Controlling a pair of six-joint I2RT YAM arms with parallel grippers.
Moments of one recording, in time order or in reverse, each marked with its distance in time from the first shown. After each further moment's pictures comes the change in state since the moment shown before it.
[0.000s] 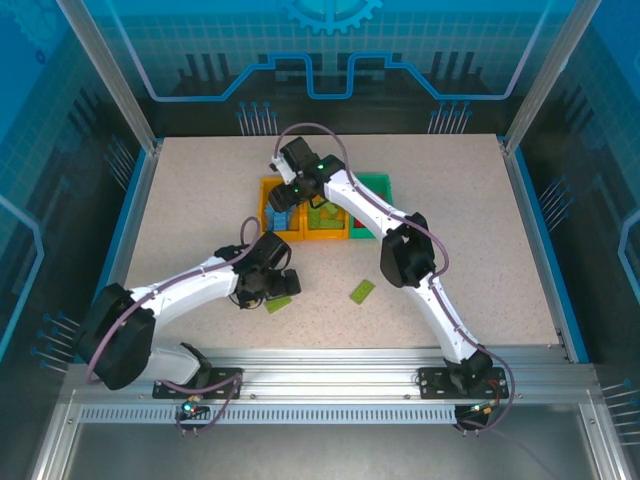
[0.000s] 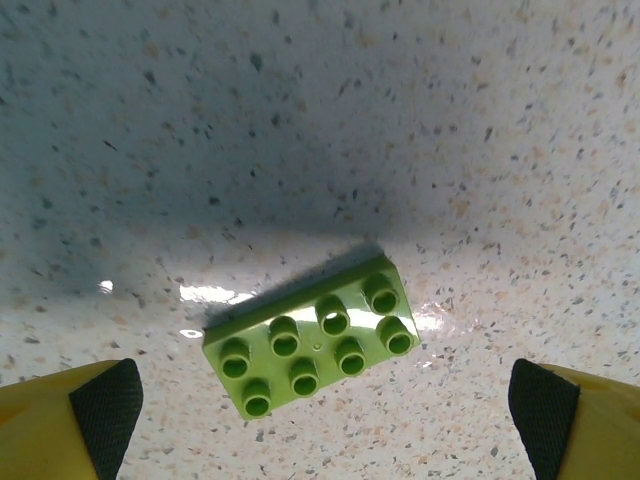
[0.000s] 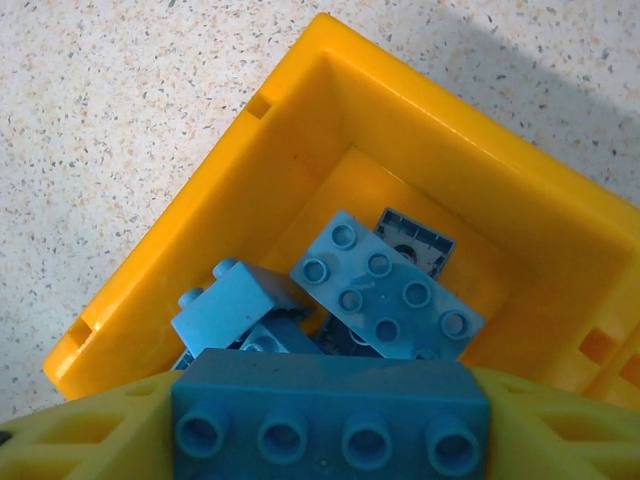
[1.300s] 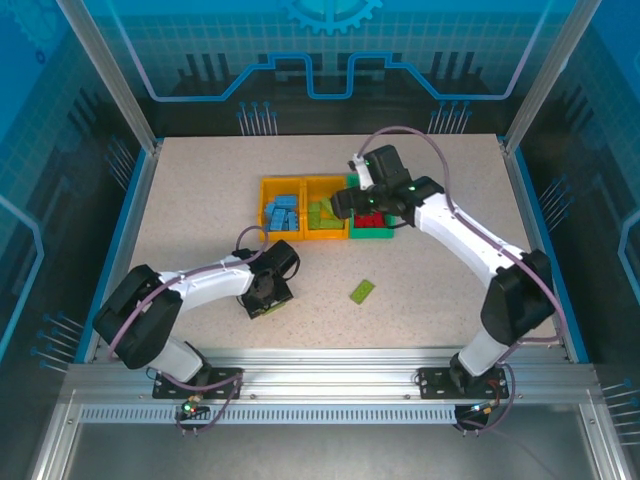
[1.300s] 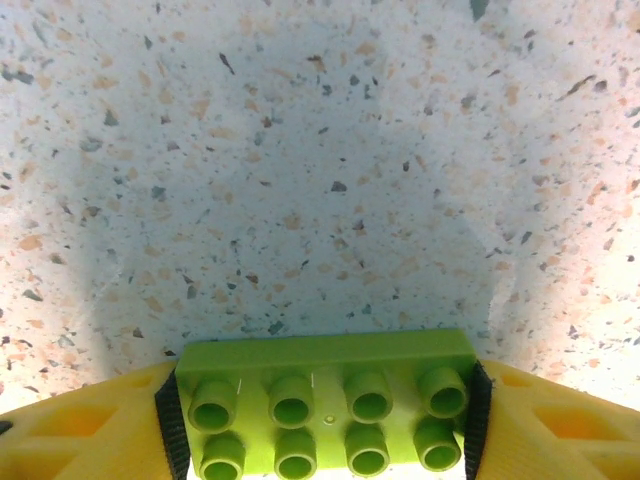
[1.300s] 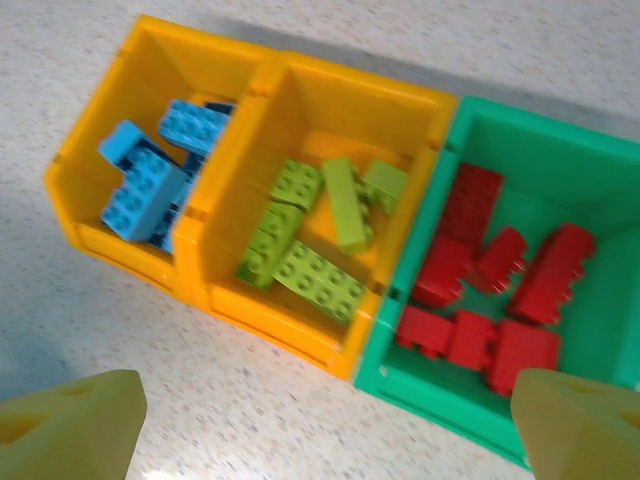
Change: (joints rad) left arm -0.029 0.142 -0.016 0.013 -0.058 -0.294; right arm -0.170 -0.914 -1.071 0.288 0.085 0.085
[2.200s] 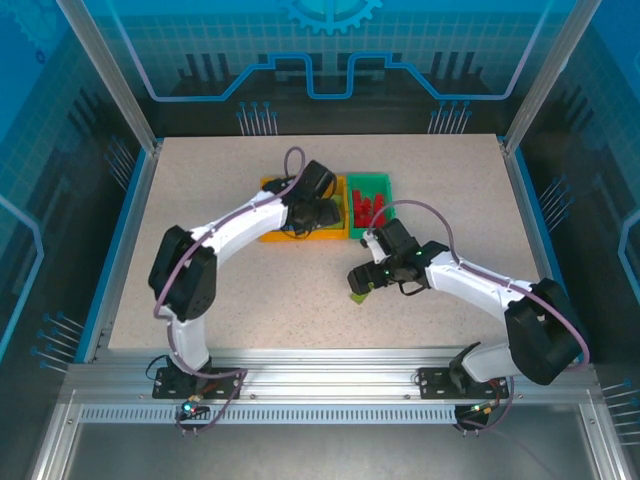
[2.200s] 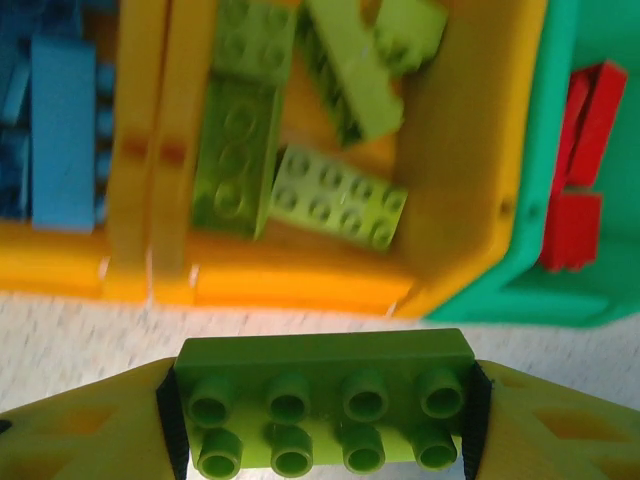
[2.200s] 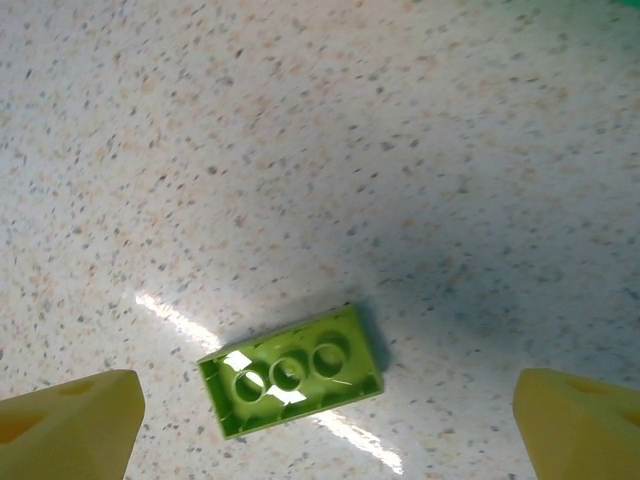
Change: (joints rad) left arm 0.075 0.399 0.830 -0.039 0.008 0.348; right arm 0.105 -0.221 -0.592 0.107 -0.069 0.020
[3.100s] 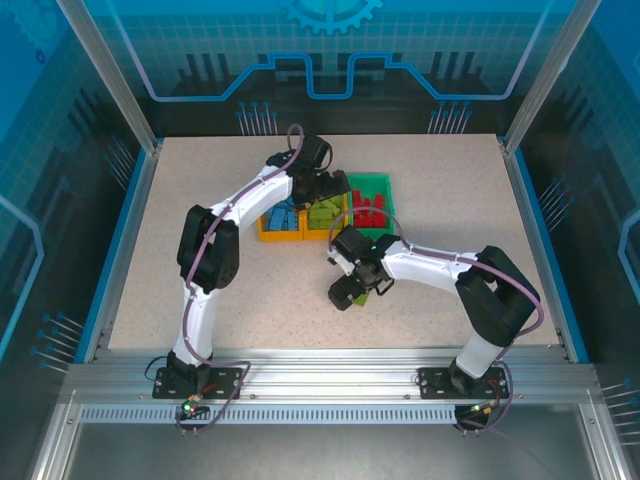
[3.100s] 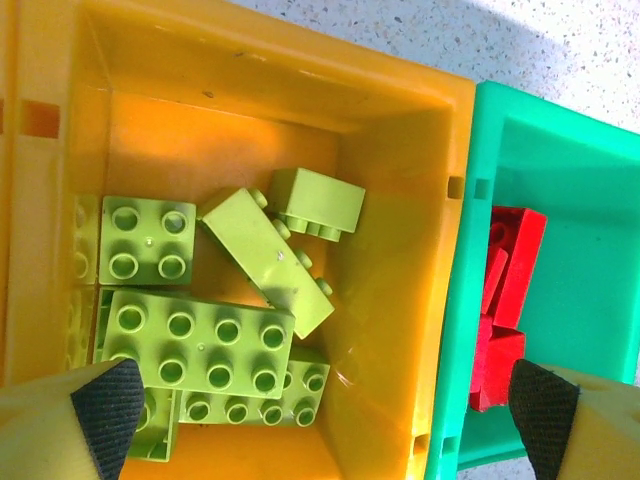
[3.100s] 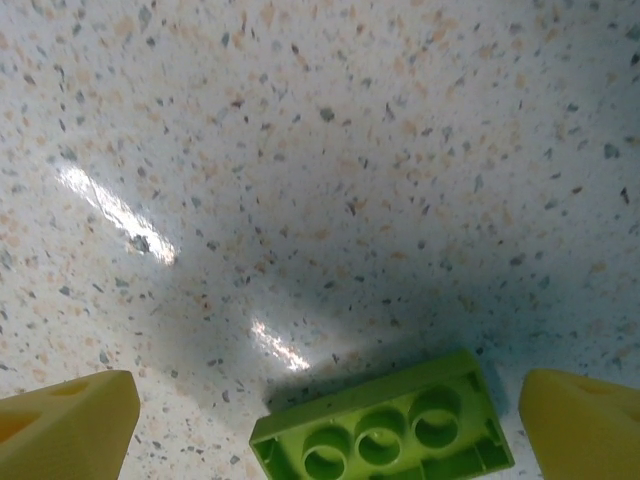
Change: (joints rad) left arm 0.112 0.250 0.305 -0.002 0.163 0.076; right arm 0.172 0.292 0.219 -0.178 0.099 -0.103
